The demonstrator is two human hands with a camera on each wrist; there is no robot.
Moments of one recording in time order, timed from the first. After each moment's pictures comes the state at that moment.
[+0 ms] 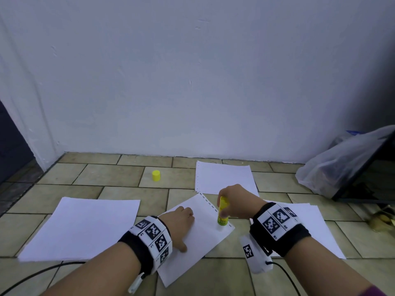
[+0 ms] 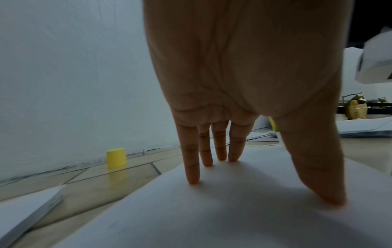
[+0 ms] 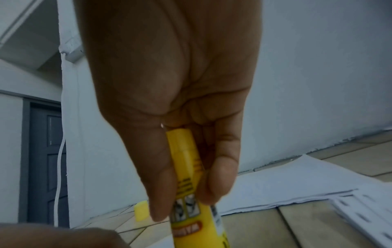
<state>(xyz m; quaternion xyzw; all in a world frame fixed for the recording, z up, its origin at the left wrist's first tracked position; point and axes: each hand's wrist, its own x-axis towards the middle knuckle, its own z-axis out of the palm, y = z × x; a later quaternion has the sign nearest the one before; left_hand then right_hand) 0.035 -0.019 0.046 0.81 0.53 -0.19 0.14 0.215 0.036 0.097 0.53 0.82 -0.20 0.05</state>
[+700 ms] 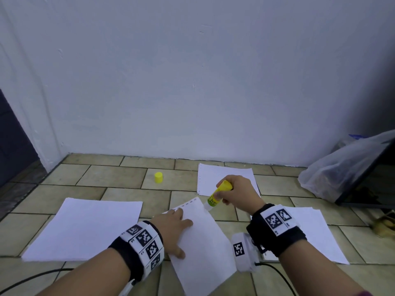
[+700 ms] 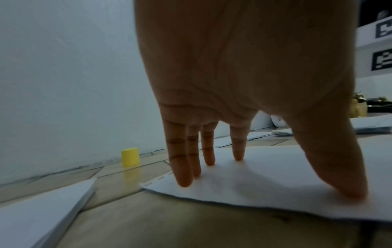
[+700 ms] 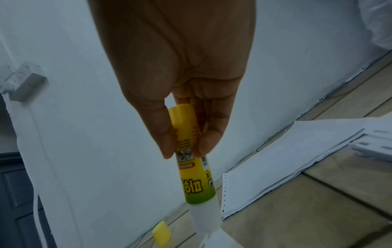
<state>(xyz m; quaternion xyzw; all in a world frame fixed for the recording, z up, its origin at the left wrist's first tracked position) 0.015 -0.028 0.042 0.79 0.57 -0.17 0.16 0.209 0.044 0.095 0.57 0.70 -0.36 -0.24</state>
